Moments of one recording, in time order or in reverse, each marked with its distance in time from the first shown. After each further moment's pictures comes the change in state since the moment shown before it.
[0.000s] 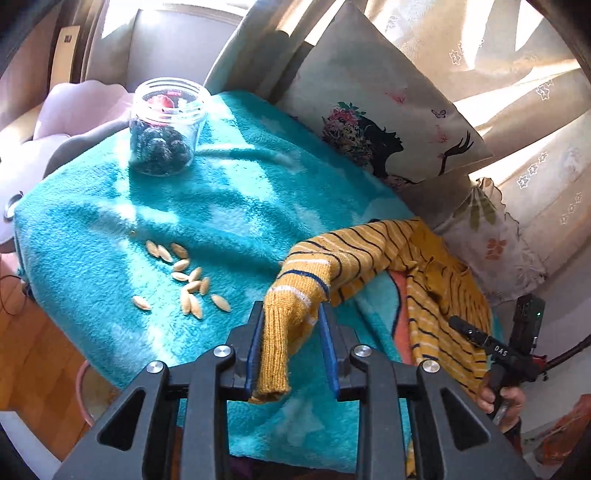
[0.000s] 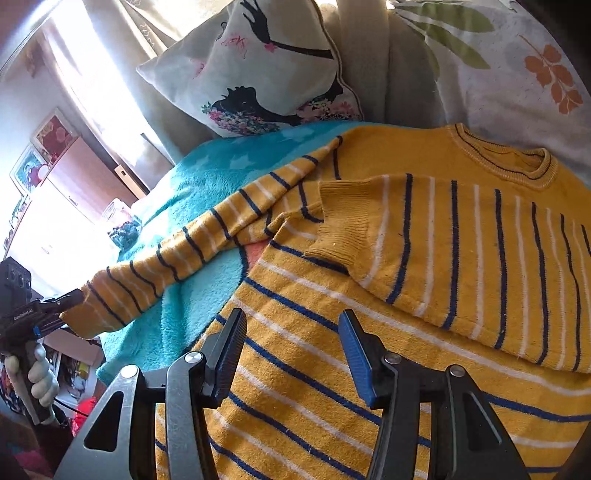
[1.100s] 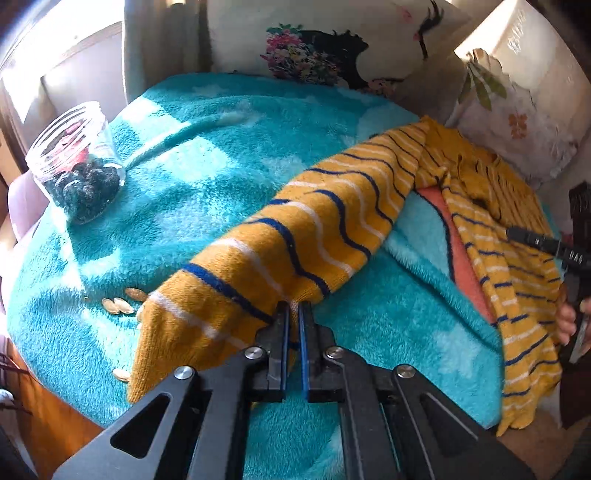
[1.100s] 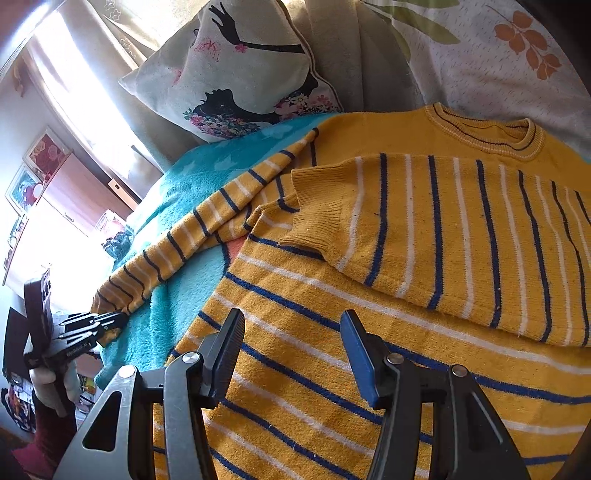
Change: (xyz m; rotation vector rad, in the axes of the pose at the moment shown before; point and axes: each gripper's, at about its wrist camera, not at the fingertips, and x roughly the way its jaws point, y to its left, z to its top) left arm 0.074 -0.026 0.005 0.361 0.198 0.105; right arm -0.006 -0.026 -0.014 0.096 -0.027 0.000
